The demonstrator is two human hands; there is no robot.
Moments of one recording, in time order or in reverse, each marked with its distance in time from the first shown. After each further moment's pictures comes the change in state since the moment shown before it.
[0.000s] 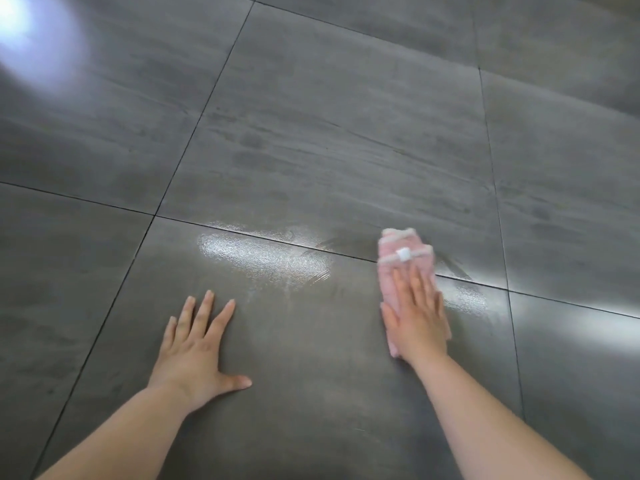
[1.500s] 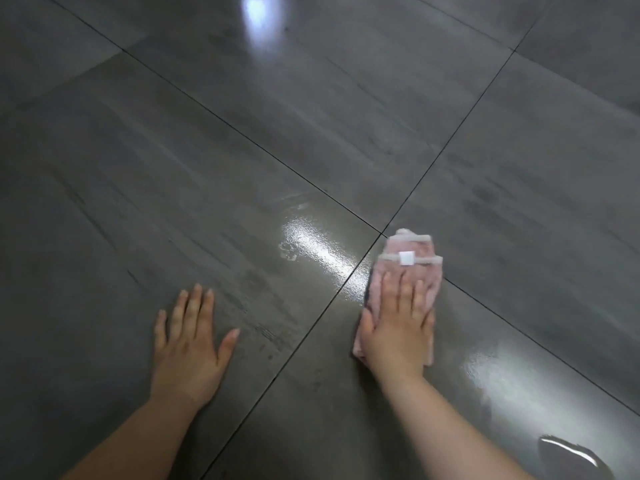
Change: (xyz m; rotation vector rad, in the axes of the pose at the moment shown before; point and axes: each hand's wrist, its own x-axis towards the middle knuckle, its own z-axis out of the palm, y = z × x) left_hand -0.043 -0.229 0.038 -0.246 0.370 -0.483; right_hand -0.021 -0.302 0.044 -0.024 0.016 -0.375
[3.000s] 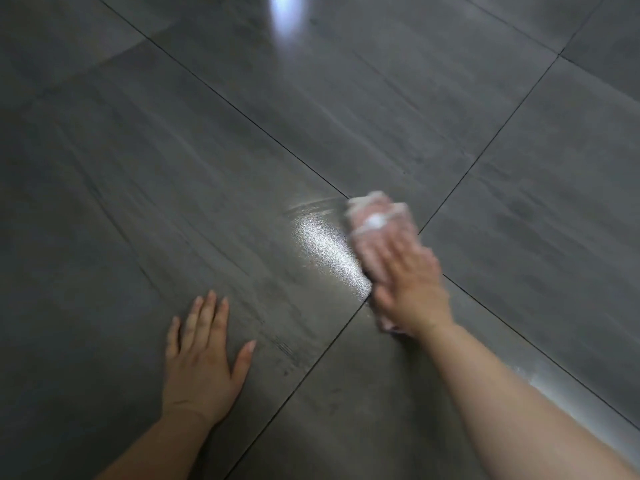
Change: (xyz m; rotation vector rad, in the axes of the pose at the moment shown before) left_hand 0.000 0.001 0.002 -0.100 0.147 0.008; right_hand 0.092 0.002 -0.001 -0.192 -0.074 -0.546
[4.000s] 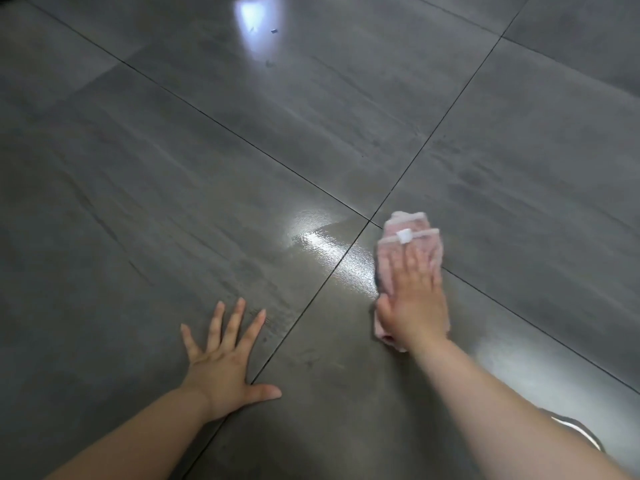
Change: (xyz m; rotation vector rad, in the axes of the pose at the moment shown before) left_hand -0.028 0.038 -0.021 0.218 -0.614 0.153; right_hand -0.085 -0.004 -0.012 0.105 0.102 0.364
